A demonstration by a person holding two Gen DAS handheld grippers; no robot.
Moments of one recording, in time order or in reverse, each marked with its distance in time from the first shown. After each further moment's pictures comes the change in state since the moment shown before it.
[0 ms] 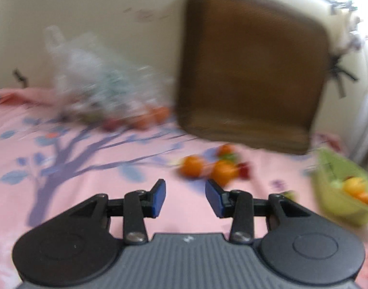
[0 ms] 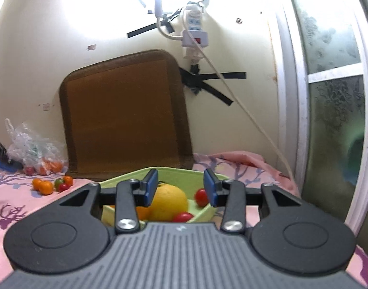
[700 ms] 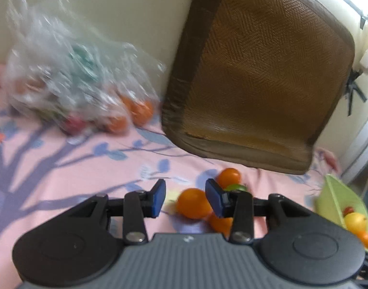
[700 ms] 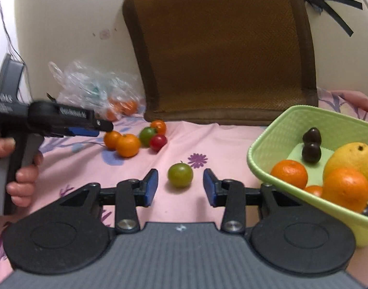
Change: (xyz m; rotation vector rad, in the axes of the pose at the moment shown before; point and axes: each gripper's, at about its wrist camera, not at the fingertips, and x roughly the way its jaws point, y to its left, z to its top) left arm 0.087 0.011 0.040 -0.106 0.104 -0.182; right arm 0.115 0.139 -0.009 0.009 0.427 0.290
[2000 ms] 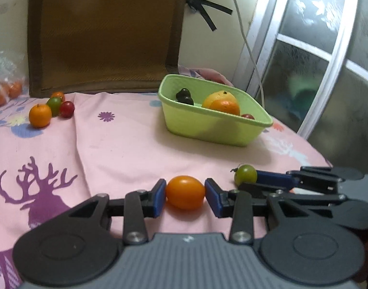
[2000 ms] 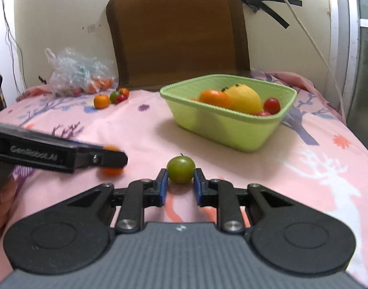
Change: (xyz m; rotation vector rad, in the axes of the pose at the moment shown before) left arm -0.070 -0.169 -0.156 0.379 0.071 -0.231; right arm -0.126 -0.057 -0.073 -0.035 0.008 -0.114
